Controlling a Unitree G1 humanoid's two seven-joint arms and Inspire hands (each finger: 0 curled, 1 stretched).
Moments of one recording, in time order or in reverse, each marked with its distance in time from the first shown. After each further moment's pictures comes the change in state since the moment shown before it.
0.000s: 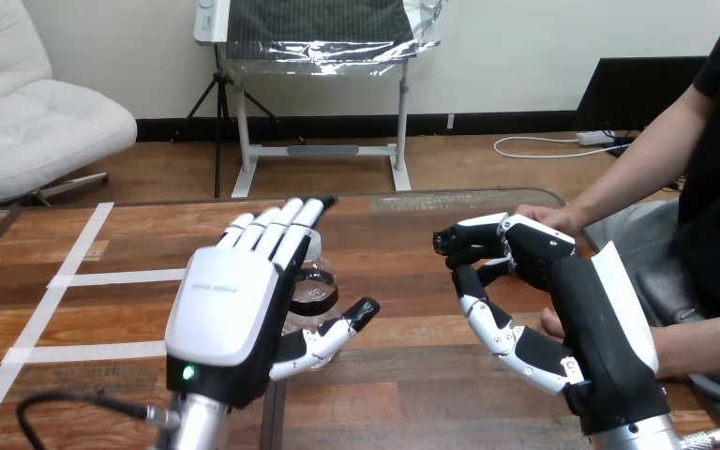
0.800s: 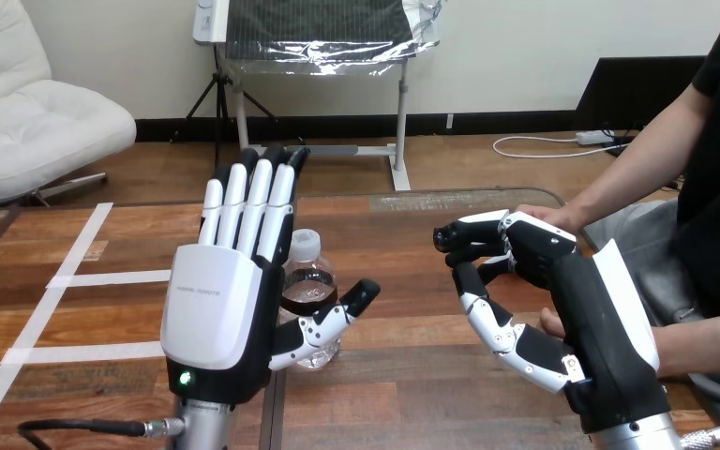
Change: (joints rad) left arm -0.079 -0.052 -0.004 0.159 0.000 -0.113 0.270; right arm -0.005 -0.001 0.001 0.001 0.009 -0.004 0.001
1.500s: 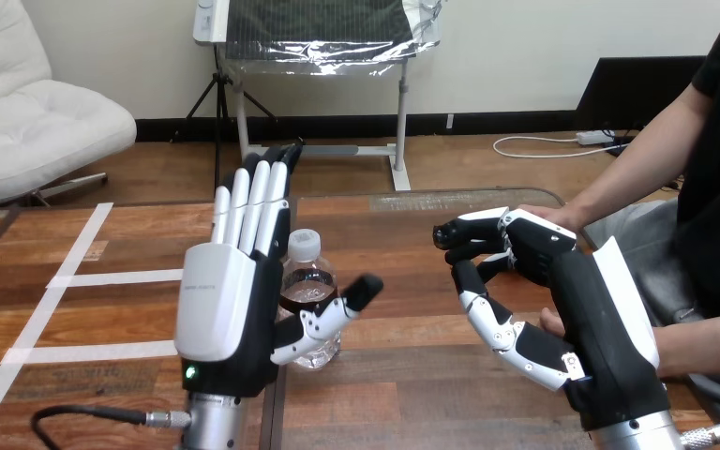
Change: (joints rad) left arm -0.020 -0.016 -0.005 0.060 -0.051 -0.081 0.013; right arm -0.005 0.000 0.000 0.000 0.001 0.000 0.000
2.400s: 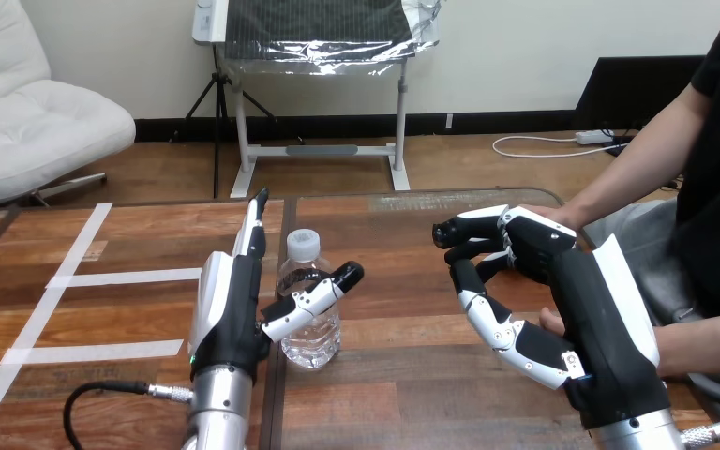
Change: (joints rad) left arm -0.039 -0.173 0.185 0.040 -0.639 0.130 -0.666; right arm -0.007 -0.002 -0.001 0.003 0.000 -0.009 0.000
